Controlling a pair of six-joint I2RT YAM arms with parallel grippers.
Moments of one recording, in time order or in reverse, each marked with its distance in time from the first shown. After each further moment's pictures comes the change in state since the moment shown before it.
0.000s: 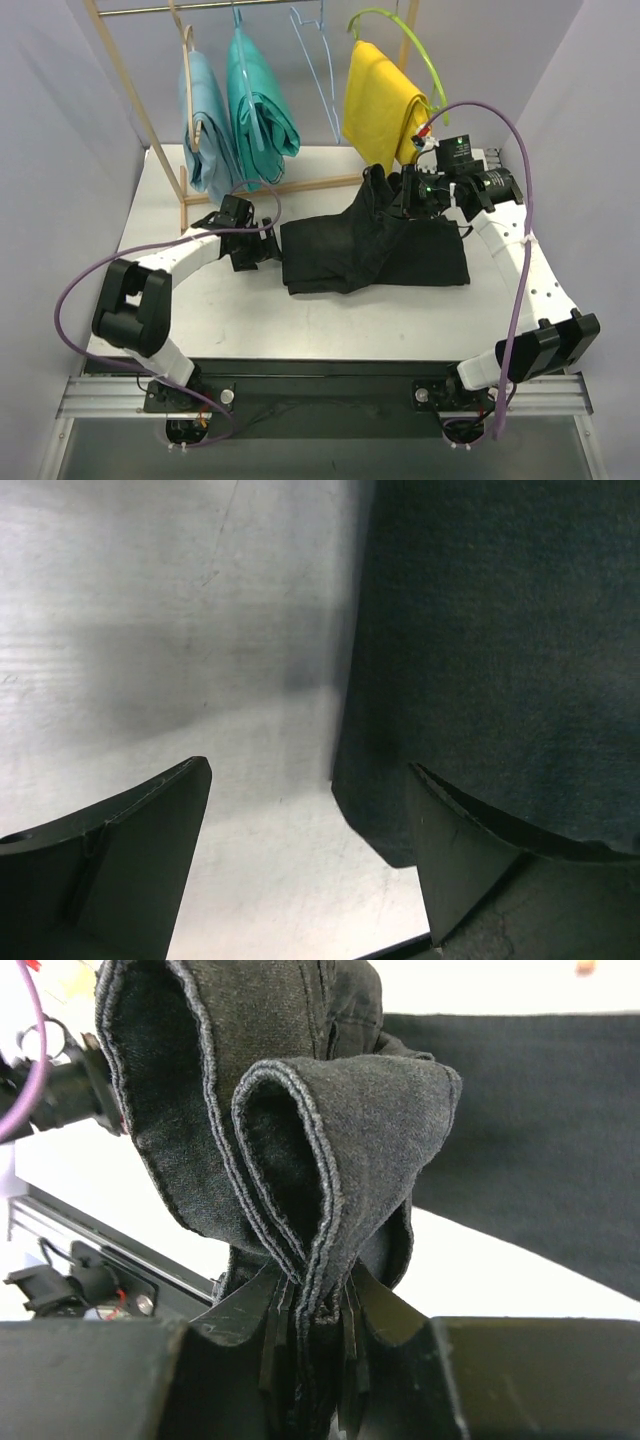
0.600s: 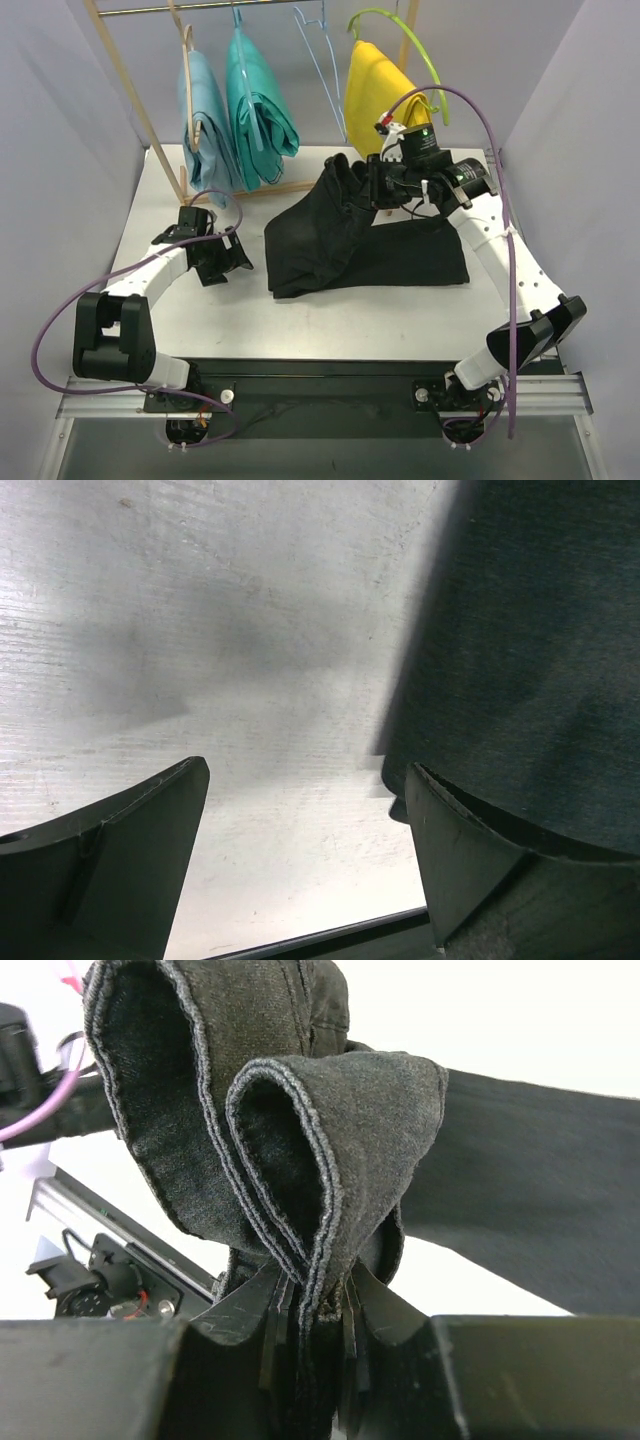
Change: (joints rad) left arm 0.224 -0.165 -0.142 -0.084 0.066 0.047; right arm 0.203 0.093 0.145 0.048 0.074 0.041
